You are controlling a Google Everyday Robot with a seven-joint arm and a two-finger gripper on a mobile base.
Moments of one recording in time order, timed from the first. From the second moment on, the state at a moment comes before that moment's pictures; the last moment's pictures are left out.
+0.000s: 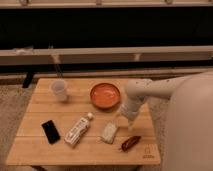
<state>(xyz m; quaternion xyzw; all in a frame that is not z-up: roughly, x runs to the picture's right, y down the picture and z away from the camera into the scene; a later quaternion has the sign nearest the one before) 0.095 0.182 0.782 -0.27 0.31 0.83 0.39</state>
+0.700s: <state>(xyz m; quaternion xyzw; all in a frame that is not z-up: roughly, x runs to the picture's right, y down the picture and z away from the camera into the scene) 0.157 0.239 0.792 -0.26 0.37 0.83 0.32</state>
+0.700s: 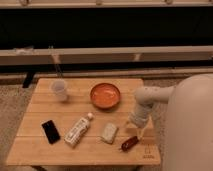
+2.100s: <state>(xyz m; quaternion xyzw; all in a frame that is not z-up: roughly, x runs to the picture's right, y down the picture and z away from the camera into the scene) 0.149 0.240 0.808 -0.27 0.37 0.84 0.30</state>
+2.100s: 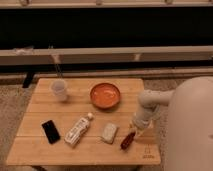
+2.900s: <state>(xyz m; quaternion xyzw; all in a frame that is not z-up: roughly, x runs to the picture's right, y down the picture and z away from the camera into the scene) 0.132 0.205 0.816 -0.28 0.35 0.84 0.31</state>
